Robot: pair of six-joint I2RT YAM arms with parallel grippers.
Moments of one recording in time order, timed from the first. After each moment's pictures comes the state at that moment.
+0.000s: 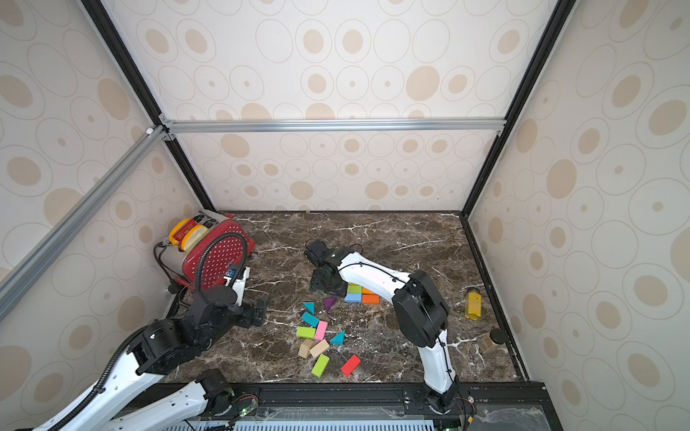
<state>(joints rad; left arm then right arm) -0.77 0.68 0.89 -0.90 -0.49 -0.32 0.92 2.01 1.64 -0.90 0.03 1.00</state>
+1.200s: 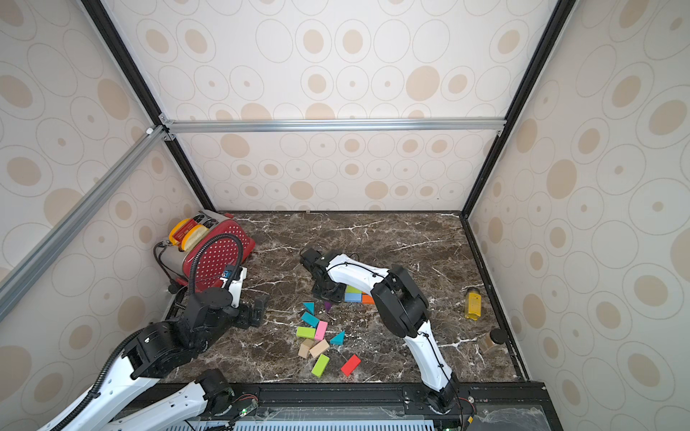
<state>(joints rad) -0.77 0.67 0.89 -0.90 -0.48 -0.32 0.93 2.18 1.72 -0.98 0.01 1.13</state>
